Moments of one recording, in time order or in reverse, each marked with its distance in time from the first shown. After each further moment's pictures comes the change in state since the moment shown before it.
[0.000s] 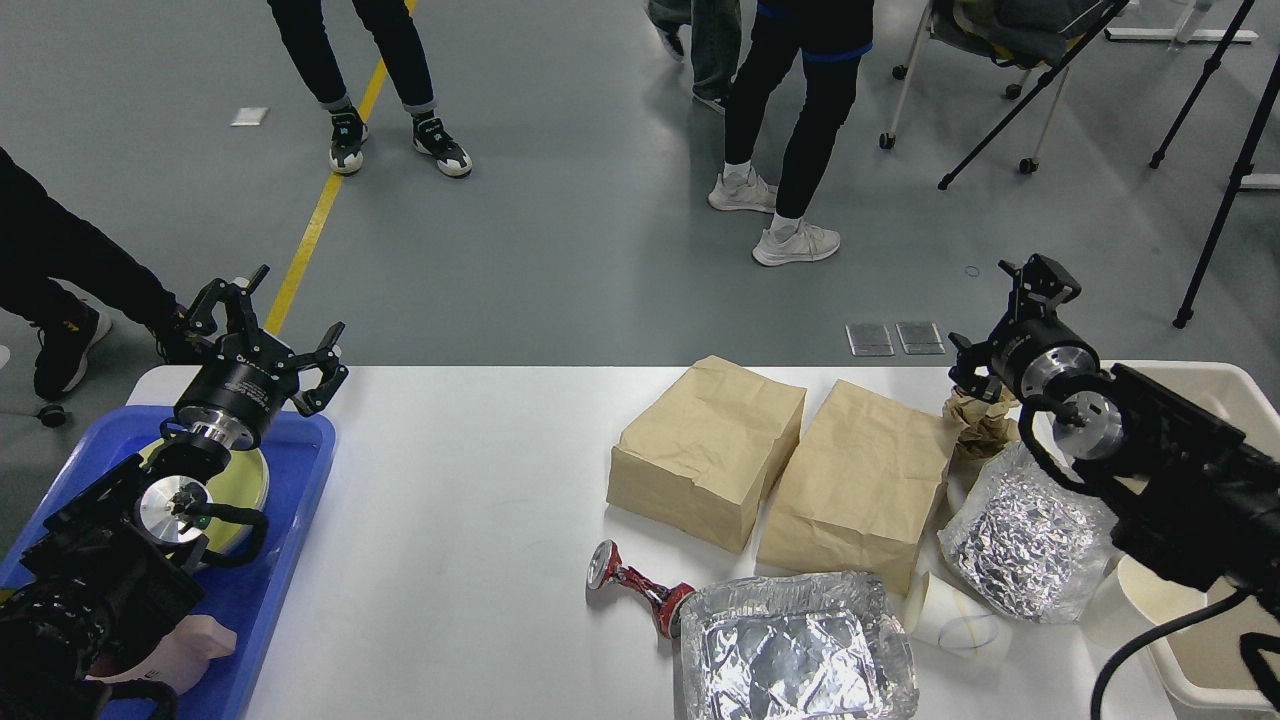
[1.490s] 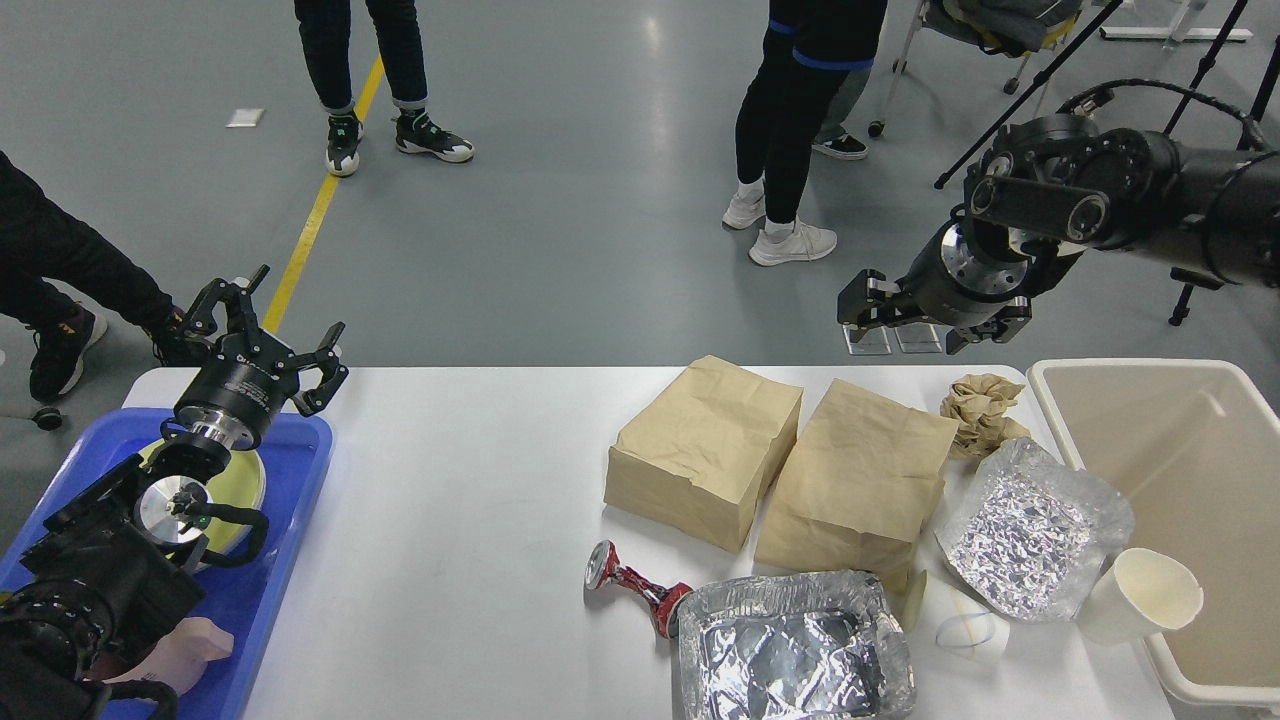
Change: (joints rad) left arm 0.000 0.000 0.000 0.000 0.000 0.000 0.000; right arm 0.919 0.201 -1.450 0.281 -0.143 0.594 -0.357
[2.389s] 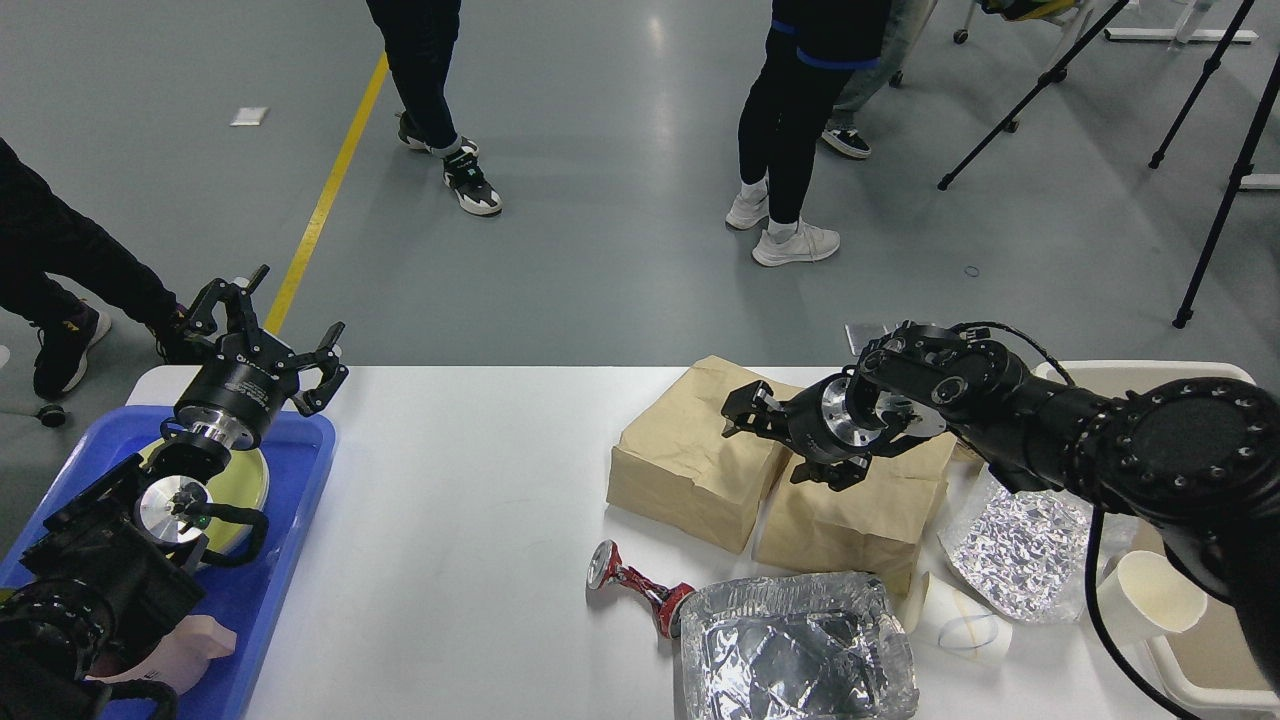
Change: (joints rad) left arm 0.000 0.000 0.000 0.000 0.000 0.000 0.000; right arm -0.560 0.175 0.460 -0.373 0.034 -0.156 0.005
